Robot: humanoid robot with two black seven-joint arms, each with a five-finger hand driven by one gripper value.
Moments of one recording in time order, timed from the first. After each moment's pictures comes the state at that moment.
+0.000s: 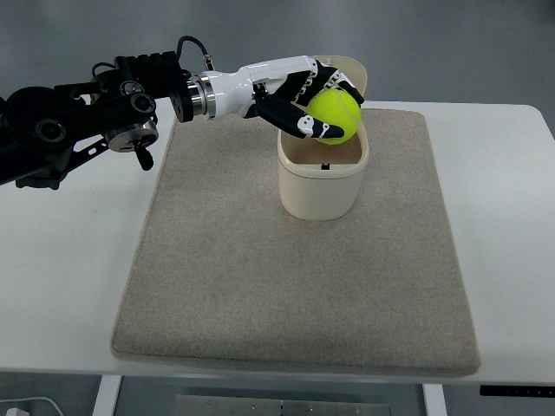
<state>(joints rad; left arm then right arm) -1.30 0.40 -0.12 -1.09 0.53 -0.26 -0.25 0.03 0.00 -0.04 0.22 0.04 -0.19 0.15</state>
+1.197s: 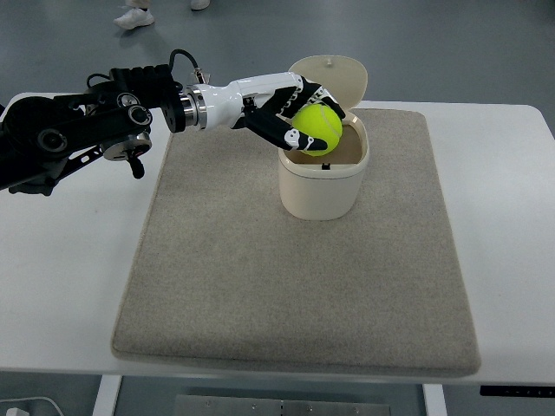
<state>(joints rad) -1.29 0.41 -0.07 -1.07 0.55 -0.25 -0.25 0.03 0.00 -0.04 0.22 0.04 -0.19 0.15</state>
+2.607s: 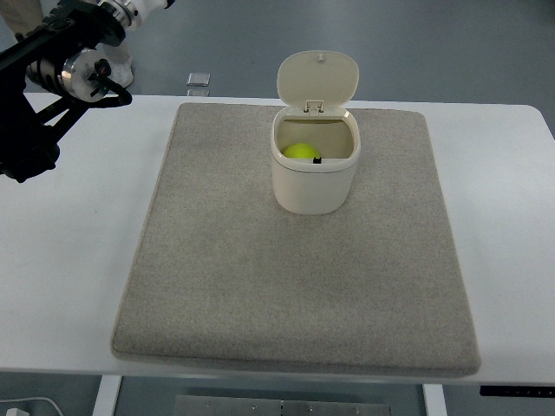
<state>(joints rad) -1.15 0.40 -0.60 -0.86 0.16 -0.04 -0.28 0.03 0.00 -0.04 0.22 0.04 -0.19 0.15</state>
